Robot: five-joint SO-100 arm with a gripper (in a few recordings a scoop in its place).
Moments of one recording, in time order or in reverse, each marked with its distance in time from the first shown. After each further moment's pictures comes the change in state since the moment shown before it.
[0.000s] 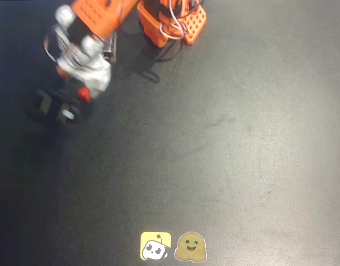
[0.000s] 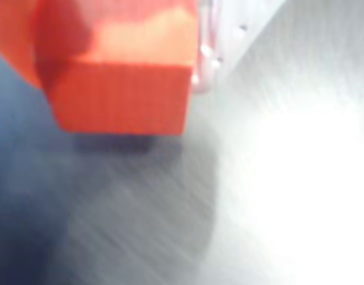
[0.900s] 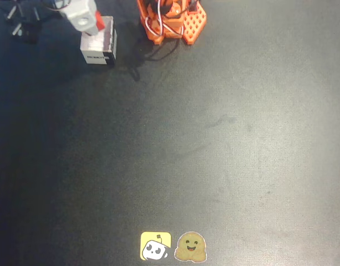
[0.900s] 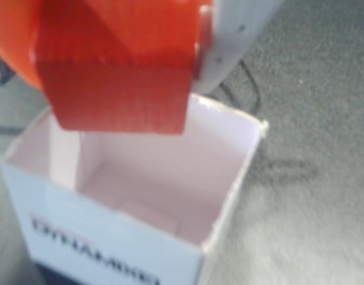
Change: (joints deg) arm 23.5 8.5 -12.0 37.7 15.0
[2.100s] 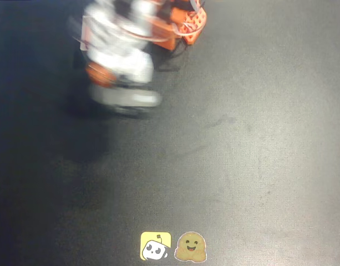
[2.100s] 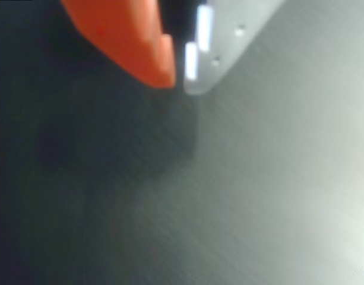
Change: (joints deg) arm -57.9 19.3 13.7 -41.6 -19.4
